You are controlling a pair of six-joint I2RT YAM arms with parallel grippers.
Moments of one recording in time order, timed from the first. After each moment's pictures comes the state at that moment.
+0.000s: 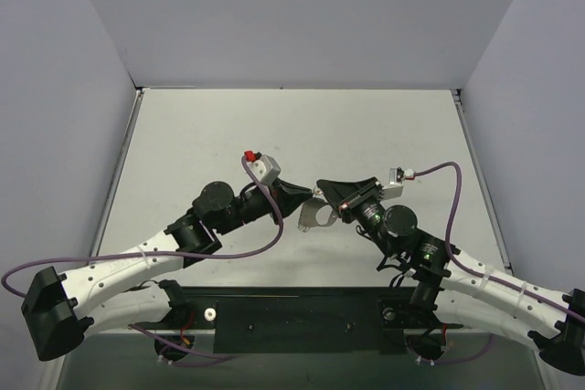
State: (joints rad) left arm -0.94 1.00 0.69 0.36 0.14 -0.28; right arm 1.01 0.75 0.52 0.22 0.45 1.40
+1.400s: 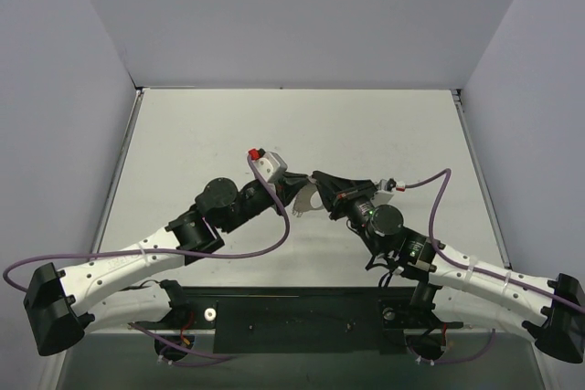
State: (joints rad) left arm -0.98 1.03 0.77 0.32 -0.03 -0.11; right arm 1.05 0.86 0.51 0.34 0.57 1.84
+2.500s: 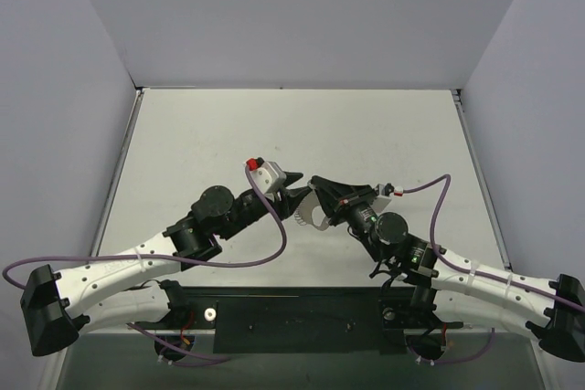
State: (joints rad) left arm -1.03 0.99 0.73 0.36 -0.07 -0.04; right arm 1.09 0.83 0.47 0.41 0.57 1.88
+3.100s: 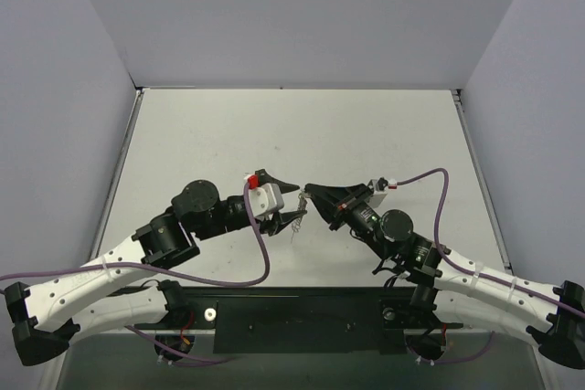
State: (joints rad) left arm -1.04 0.89 0.88 -0.02 0.16 0.18; right arm 1.06 0.80 0.46 0.39 0.38 1.84
